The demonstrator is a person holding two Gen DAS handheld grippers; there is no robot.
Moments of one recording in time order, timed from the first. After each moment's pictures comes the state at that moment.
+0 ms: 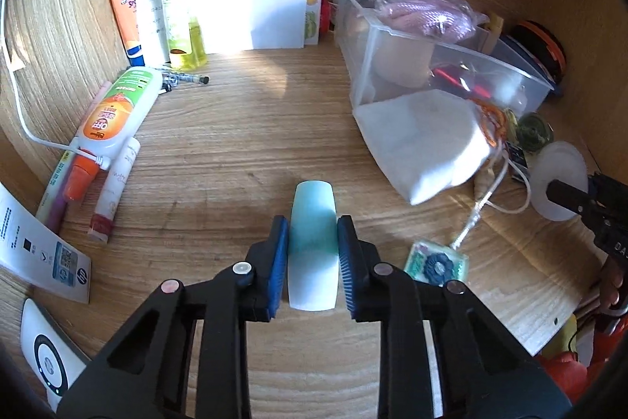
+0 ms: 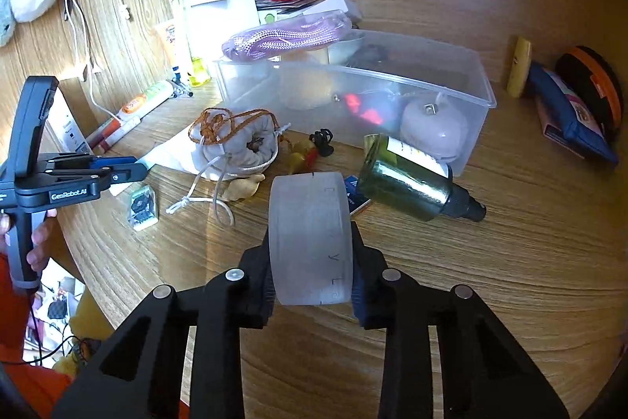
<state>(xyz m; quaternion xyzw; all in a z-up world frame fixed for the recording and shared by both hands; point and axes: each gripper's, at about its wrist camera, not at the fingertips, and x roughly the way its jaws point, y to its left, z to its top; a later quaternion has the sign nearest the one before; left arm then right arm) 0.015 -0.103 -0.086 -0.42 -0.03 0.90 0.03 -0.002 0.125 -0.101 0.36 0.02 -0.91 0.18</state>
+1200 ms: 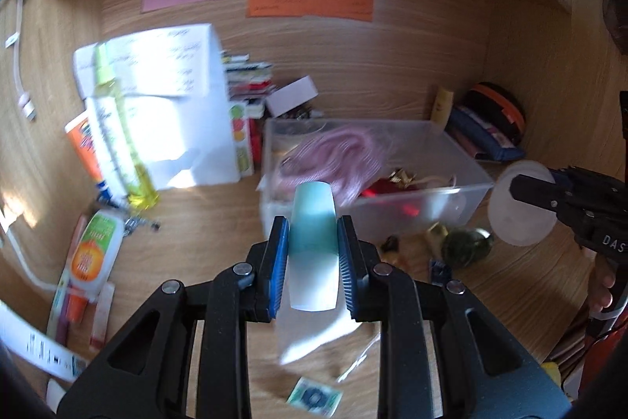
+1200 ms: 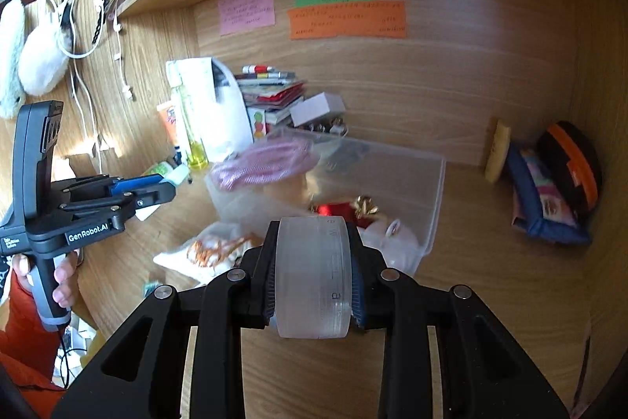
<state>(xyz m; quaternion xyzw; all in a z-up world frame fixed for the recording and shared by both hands) -0.016 -0.036 0.001 -0.30 0.00 0.95 0.07 -0.028 0.162 -0.016 0.27 0.01 -0.94 0.19</state>
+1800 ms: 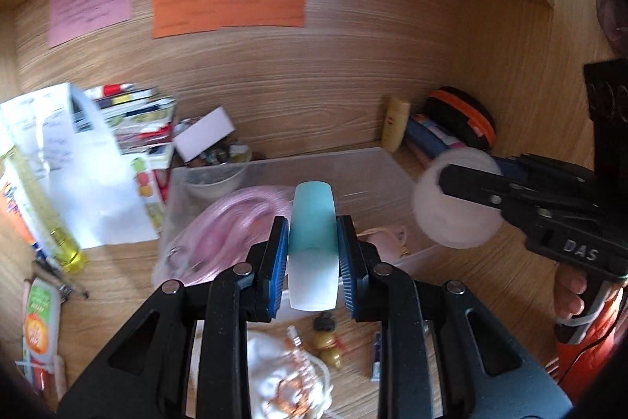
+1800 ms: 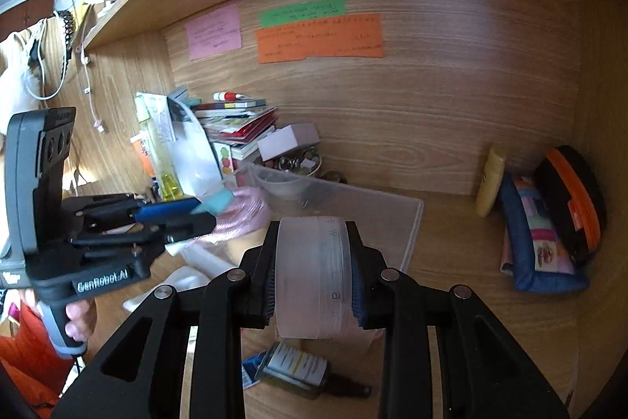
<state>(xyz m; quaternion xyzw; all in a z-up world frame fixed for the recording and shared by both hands) -0.087 0.023 0.012 -0.30 0.01 0.94 0.16 -0.092 0.190 0.004 0.26 0.00 -0.95 0.18</state>
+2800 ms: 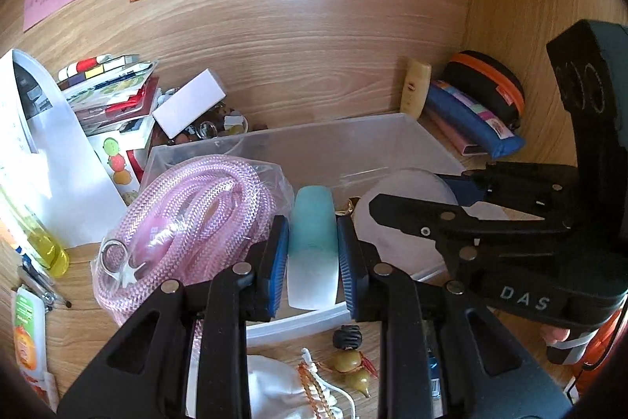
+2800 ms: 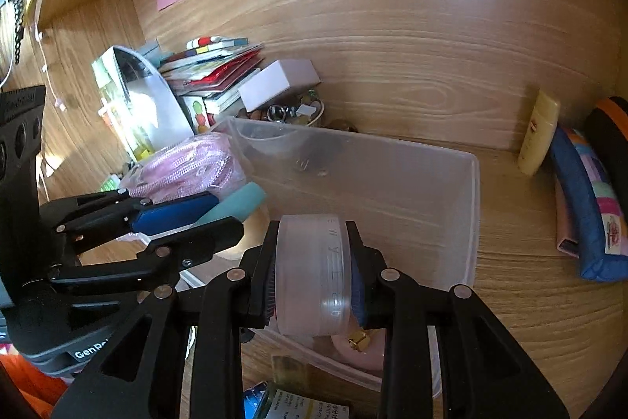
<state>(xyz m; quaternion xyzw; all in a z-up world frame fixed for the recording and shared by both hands) -0.129 0.032 -0.028 -0.34 0.04 0.93 0.15 -0.154 0.158 -0.054 0.35 -0.02 -0.92 0.18</state>
